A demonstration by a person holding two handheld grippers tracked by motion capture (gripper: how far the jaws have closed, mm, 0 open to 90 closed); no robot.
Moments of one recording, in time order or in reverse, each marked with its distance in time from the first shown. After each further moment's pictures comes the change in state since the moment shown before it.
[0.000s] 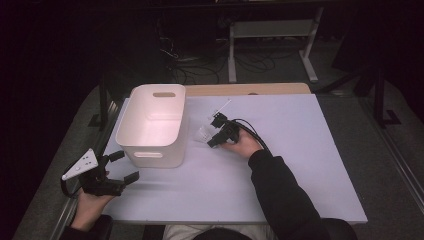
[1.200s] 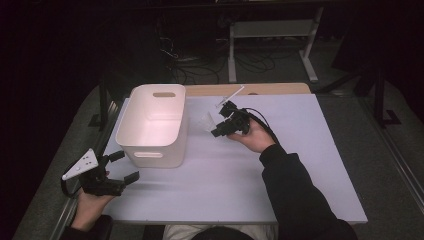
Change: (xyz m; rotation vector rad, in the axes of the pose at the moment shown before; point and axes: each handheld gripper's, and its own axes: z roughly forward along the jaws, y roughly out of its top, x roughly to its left) left arm 0.000 0.000 0.000 0.000 0.002 -0.003; right arm 0.016 0.008 -0.073 -0.119 -0.010 -0.057
